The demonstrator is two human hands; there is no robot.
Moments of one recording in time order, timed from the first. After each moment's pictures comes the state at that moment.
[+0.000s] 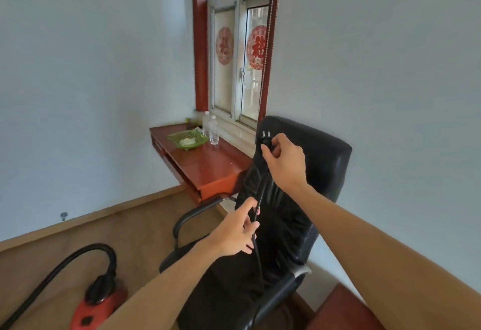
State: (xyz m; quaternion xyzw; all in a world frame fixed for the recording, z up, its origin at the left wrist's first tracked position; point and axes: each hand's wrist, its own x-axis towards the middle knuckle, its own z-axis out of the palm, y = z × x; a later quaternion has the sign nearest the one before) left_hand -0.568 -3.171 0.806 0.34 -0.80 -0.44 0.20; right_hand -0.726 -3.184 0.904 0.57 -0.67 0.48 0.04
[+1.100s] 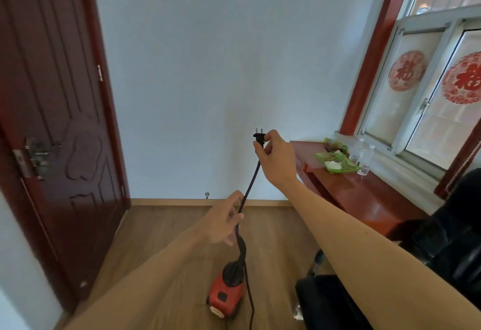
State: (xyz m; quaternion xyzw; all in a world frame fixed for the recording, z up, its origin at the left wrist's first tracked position) left_hand -0.021 -3.206 0.832 0.56 -0.68 -0.35 0.33; right_hand -0.164 -3.304 0.925 0.74 -0.46 0.47 -0.09
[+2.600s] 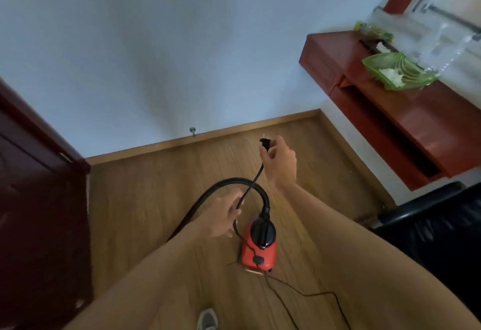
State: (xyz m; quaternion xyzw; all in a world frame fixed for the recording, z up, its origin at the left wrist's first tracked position) left_hand 0.250 -3.632 0.576 0.53 -0.69 -0.47 0.12; right_hand 0.078 -3.705 0.629 0.57 -0.71 0.35 -0.22
